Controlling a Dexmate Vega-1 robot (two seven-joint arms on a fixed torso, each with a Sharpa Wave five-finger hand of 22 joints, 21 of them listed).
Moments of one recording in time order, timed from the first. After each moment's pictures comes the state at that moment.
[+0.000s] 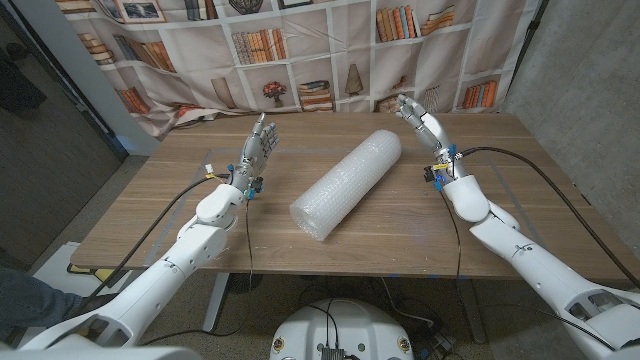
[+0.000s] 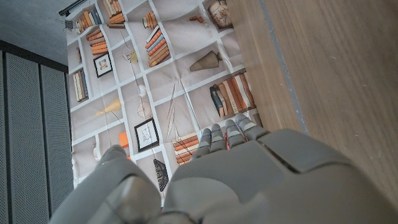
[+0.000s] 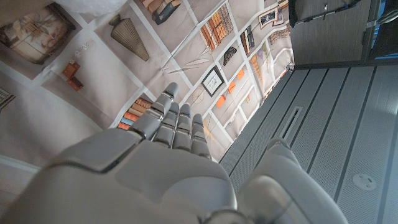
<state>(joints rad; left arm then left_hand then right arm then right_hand) 0.92 0.53 0.37 -1.44 -0.62 -0.33 0.00 0.22 -0.06 0.17 0.09 0.27 -0.01 0.10 0.23 0.18 0.02 0.05 0.24 0.18 -0.01 0.05 0.21 0.18 0.02 -0.01 0.23 0.18 -0.80 -0.55 -0.41 -1.23 -0.16 0.78 -0.34 0.19 -0.03 0.28 -0.02 0.21 0.17 0.05 0.21 0.19 0.21 0.08 0.22 0.18 0.19 0.02 0.19 0.18 0.38 -0.04 0.24 0.18</state>
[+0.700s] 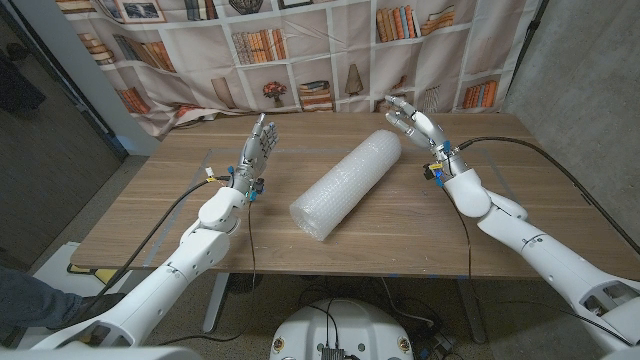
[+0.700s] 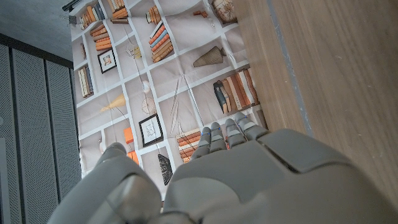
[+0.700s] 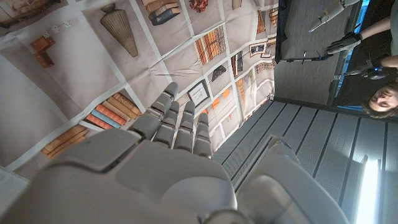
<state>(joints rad) 0.94 0.52 0.37 -1.46 -0.60 -0.36 0.04 0.23 -0.06 0.17 0.09 0.26 0.00 0.09 0.23 0.18 0.03 0.05 0.24 0.18 0.00 0.05 0.21 0.18 0.02 -0.01 0.23 0.18 -0.77 -0.63 -0.45 -1.31 -0.35 0.72 -0.42 0.20 -0.03 0.27 -0.04 0.20 0.22 -0.04 0.21 0.19 0.29 0.01 0.24 0.18 0.20 0.03 0.19 0.18 0.35 -0.04 0.22 0.18</state>
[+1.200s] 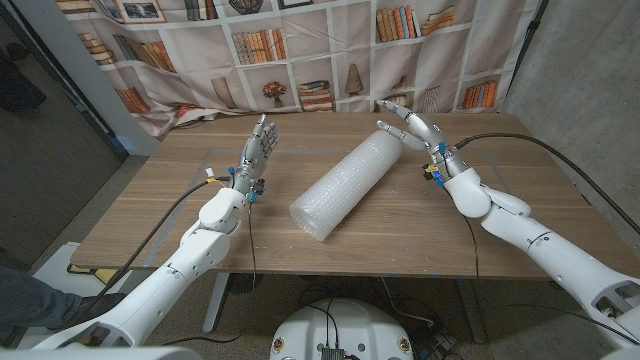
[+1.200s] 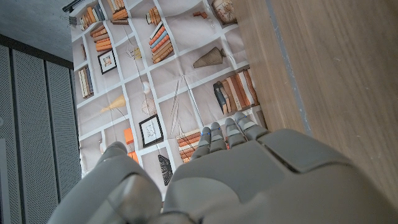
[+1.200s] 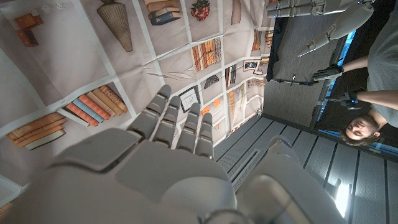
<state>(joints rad) 0.95 0.52 0.37 -1.47 -0.60 -0.36 0.04 0.24 -0.06 0.17 0.08 0.26 0.01 0.09 0.23 0.18 0.03 0.05 0.24 0.18 0.01 0.05 0.21 0.18 0.03 -0.01 0.23 0.18 -0.78 -0.68 -0.47 -1.39 -0.46 0.65 -0.48 0.21 -0.02 0.27 -0.05 0.20 0.22 -0.09 0.21 0.19 0.29 -0.09 0.23 0.18 0.33 0.11 0.20 0.18 0.34 0.11 0.21 0.18</state>
